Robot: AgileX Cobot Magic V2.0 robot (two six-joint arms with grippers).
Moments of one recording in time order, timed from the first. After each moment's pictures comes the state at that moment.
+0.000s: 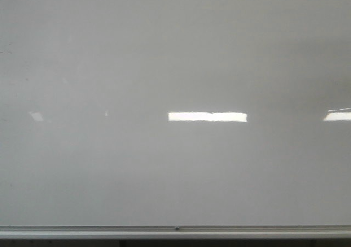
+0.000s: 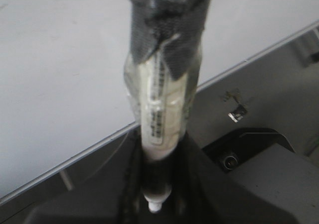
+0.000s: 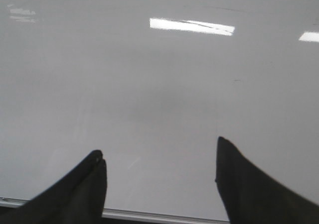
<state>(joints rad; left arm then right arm) -0.10 1.20 -1.20 -0.32 1.21 0.49 0.02 0.38 -0.55 0.05 0.59 -0.05</state>
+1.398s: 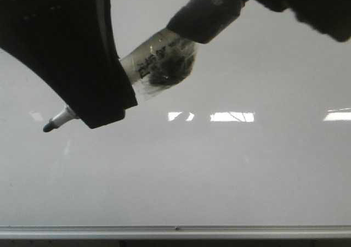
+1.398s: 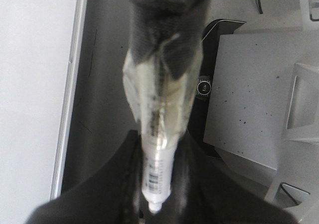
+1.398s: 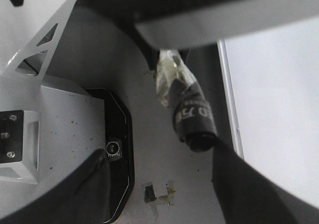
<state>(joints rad) -0.94 1.39 -1.20 -0.15 1.15 0.52 0.70 1.11 -1.07 0.45 1.06 -0.86</state>
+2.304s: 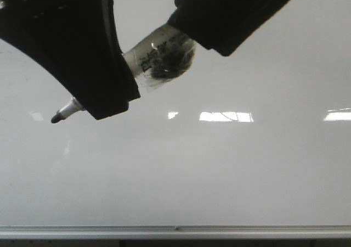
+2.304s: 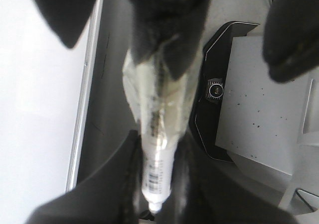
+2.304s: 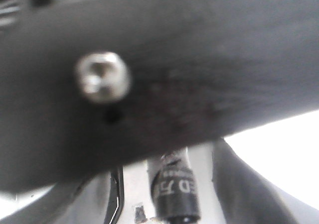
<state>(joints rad) -0.94 1.39 -1.20 -0.12 1.12 0.51 0.74 1.21 -1.08 0.46 0.92 -0.86</state>
